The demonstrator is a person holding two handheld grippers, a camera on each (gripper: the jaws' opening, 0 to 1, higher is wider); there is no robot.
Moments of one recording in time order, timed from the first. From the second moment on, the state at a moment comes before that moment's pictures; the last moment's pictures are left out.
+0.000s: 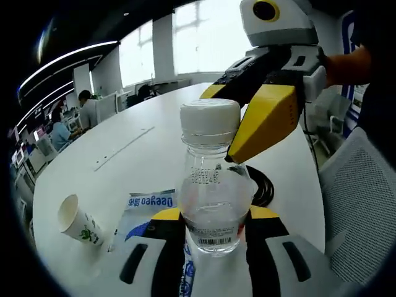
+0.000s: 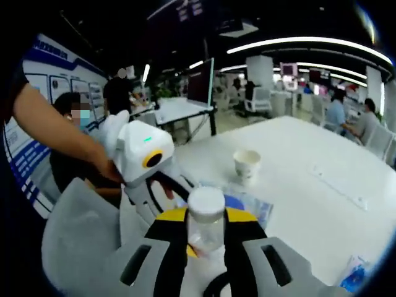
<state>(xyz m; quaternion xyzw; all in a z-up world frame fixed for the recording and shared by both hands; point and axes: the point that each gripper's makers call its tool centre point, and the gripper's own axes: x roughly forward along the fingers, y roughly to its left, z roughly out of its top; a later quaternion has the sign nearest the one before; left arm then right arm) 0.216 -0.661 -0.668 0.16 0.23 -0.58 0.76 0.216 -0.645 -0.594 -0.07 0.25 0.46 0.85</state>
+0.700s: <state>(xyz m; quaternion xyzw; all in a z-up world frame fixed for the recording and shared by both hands) 0.212 -0.657 -0.678 0.19 0.23 -0.59 0.75 0.211 -0.625 -0.606 -0.10 0.22 0.50 0.83</state>
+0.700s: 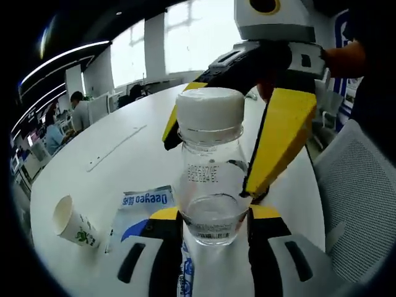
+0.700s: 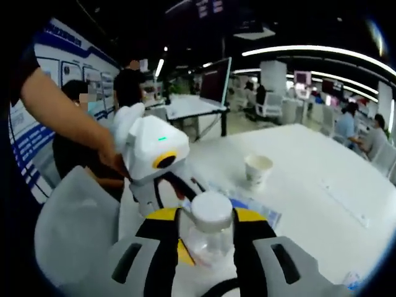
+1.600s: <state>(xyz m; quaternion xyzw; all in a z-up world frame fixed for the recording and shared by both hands) 0.213 -0.640 -0.673 0.17 0.25 -0.56 0.78 0.206 -0.633 -0.638 -0.12 0.23 0.55 0.80</state>
